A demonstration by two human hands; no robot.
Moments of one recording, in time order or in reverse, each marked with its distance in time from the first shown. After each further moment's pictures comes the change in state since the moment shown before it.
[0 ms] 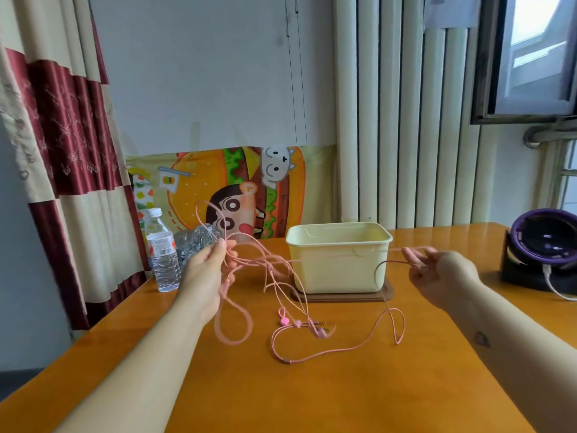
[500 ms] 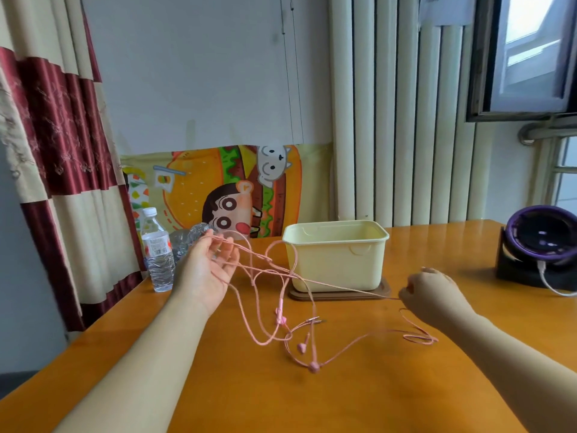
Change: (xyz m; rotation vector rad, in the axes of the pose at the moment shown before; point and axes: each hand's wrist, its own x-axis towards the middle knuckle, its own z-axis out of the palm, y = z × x) left_hand -0.002 0.015 0.012 -0.582 0.044 -0.130; right_hand 0.027 0.025 -0.041 -2.055 -0.033 -0.742
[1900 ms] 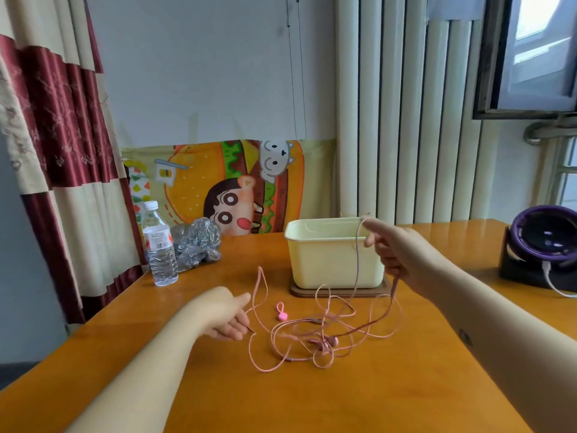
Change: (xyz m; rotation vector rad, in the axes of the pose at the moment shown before) left_hand 0.001 -0.018 -0.037 1.541 -0.205 -0.403; right_hand -0.002 -0.065 -0.067 1.227 -0.220 0.033
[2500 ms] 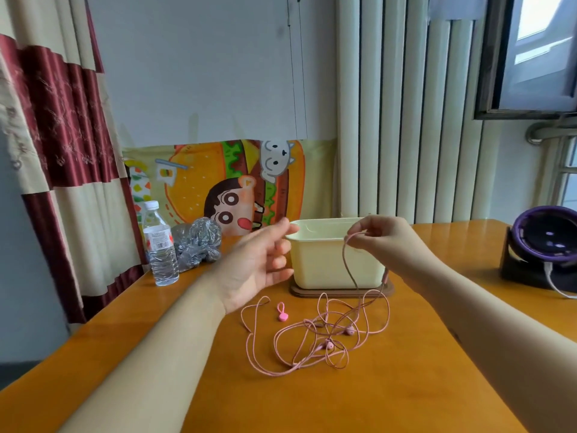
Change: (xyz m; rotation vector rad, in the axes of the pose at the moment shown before) left_hand -0.047 0.061 0.005 -0.820 -0.335 0.583; right_hand -0.002 -0.010 0.017 -0.278 0.069 -0.281
